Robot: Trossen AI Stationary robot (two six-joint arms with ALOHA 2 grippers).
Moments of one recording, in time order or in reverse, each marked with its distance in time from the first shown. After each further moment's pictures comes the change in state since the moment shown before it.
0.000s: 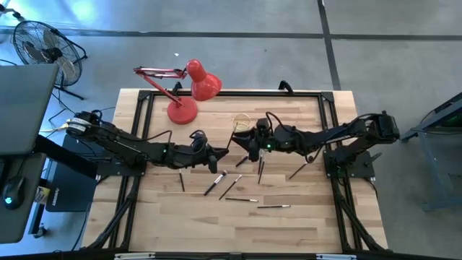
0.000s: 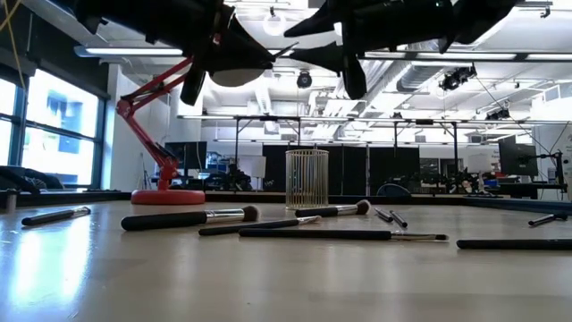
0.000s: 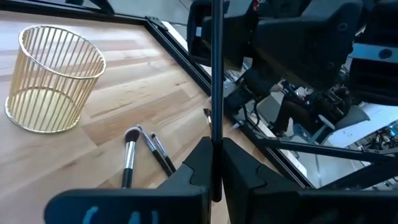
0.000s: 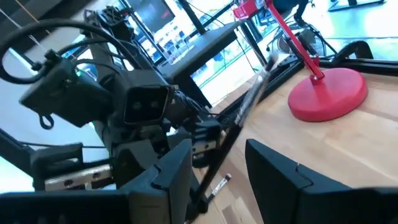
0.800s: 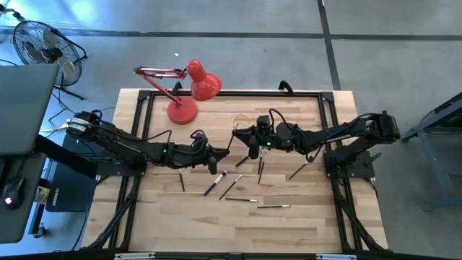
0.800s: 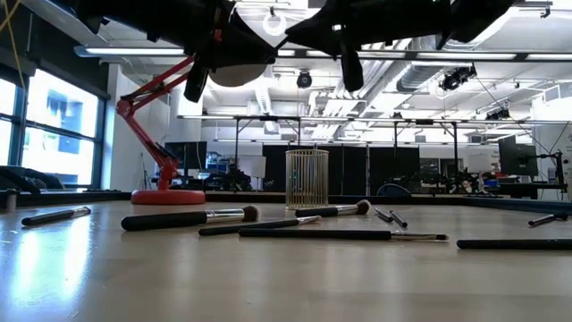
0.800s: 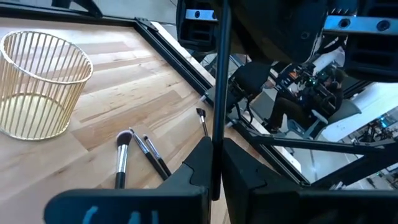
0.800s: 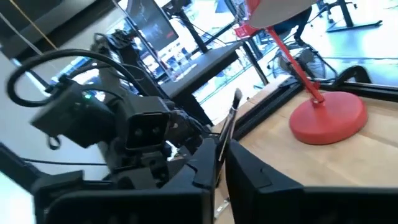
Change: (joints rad) left arm 0.000 -0.001 0.001 0.027 0.028 0.038; right arm -0.020 -0.002 0.011 0.032 0.030 -0.041
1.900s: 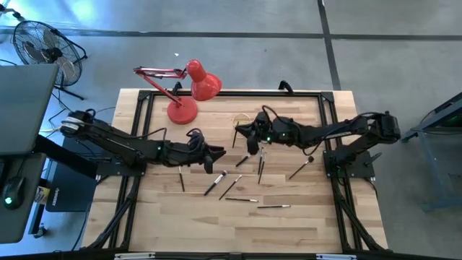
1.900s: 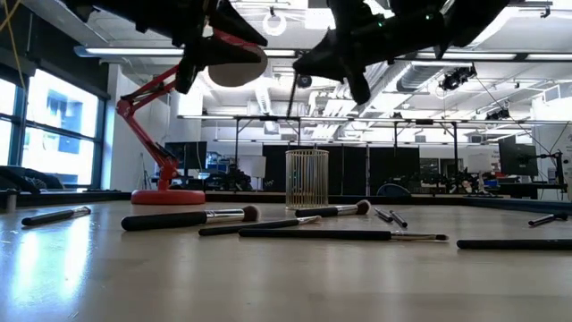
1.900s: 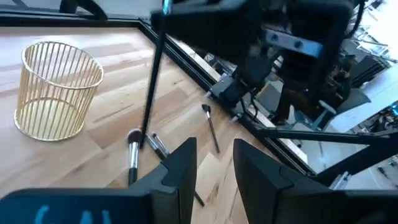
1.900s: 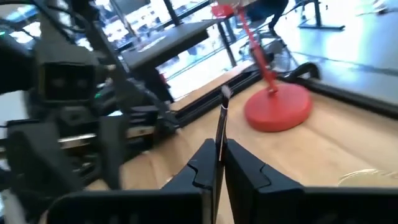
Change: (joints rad) left arm 0.000 -0.094 0.001 -0.137 0.008 0.024; right arm -0.094 -0.029 -0.002 -0.166 -0.044 -0.144
